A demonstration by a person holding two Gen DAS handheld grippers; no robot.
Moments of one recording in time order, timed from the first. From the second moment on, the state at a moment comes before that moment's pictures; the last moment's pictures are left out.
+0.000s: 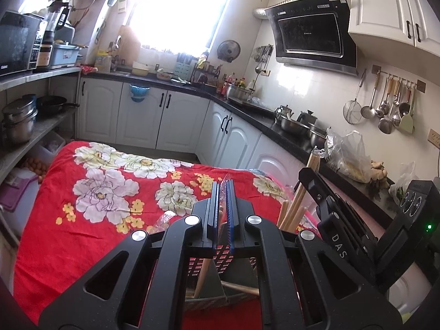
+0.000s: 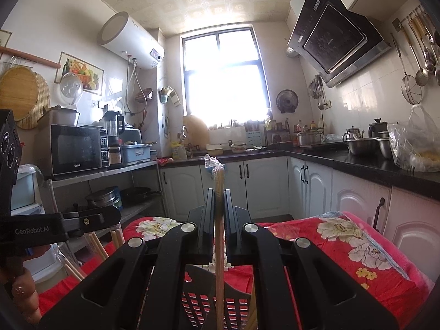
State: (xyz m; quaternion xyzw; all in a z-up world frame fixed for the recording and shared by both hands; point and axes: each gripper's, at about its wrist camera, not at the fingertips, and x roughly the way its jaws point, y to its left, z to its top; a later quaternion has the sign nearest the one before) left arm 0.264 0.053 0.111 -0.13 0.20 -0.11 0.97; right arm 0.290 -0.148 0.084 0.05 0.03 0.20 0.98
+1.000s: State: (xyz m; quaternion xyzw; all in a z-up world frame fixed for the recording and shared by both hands) left arm 0.243 0.055 0.103 -0.14 0.22 -0.11 0.96; right arm 0.253 -0.194 0.084 0.09 0.14 0.16 0.97
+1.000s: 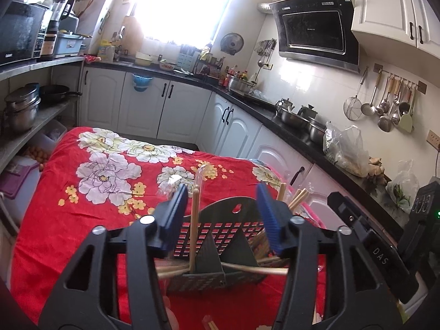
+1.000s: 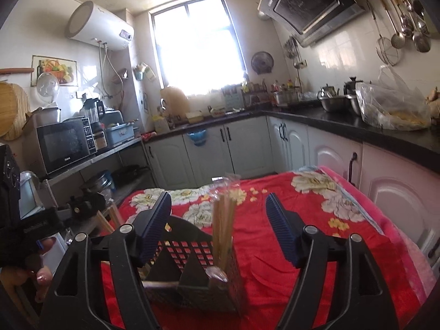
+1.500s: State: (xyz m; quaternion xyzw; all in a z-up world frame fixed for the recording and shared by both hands) left arm 0.202 0.053 0.101 -0.14 0.23 -0.12 0.96; right arm 0.223 -0.217 0.077 0.10 0.19 0.16 0.96
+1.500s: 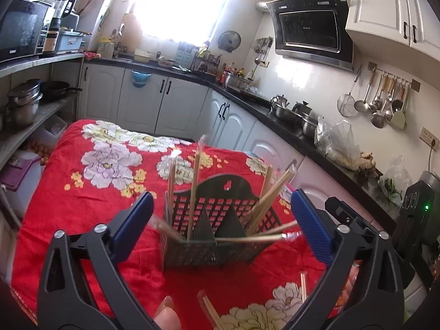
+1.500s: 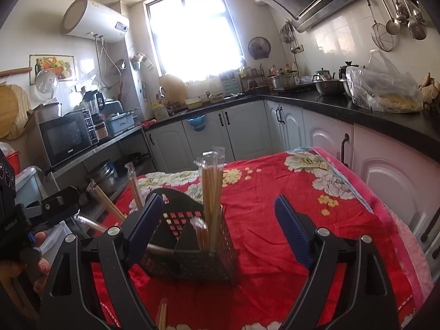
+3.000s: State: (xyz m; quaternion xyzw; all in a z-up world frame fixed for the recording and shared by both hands) left arm 0.198 0.030 -0.052 -0.21 0.44 -0.16 0.86; right arm 0.208 -0.279 -0.048 0.12 0.41 0.14 0.89
